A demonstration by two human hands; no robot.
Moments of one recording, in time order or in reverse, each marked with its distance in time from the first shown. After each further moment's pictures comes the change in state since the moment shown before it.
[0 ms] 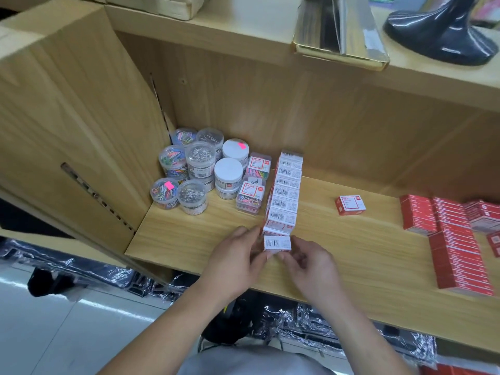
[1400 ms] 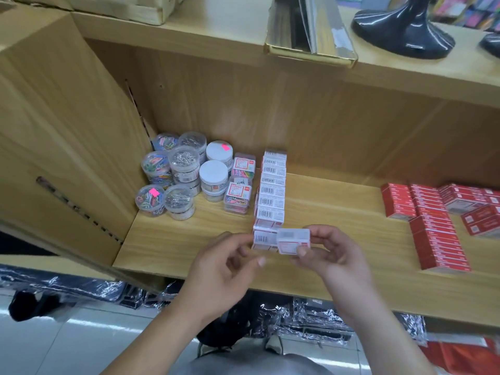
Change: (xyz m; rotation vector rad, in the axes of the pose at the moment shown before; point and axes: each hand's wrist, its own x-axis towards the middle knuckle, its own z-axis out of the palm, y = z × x) left_hand -0.027 0.015 -0.020 -0.451 0.109 -0.033; right_hand -0.030 -0.046 -0.059 0.812 0.105 0.340
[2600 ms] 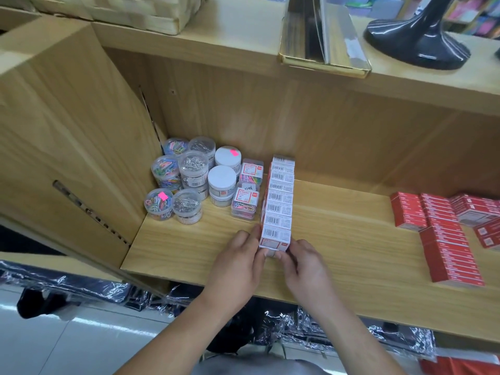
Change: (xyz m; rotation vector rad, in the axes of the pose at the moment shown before) left_hand 0.025 -0.023 0.025 0.474 -0.091 0.053; right_hand 0.044 0.066 0.024 -0.877 -0.085 -0.432
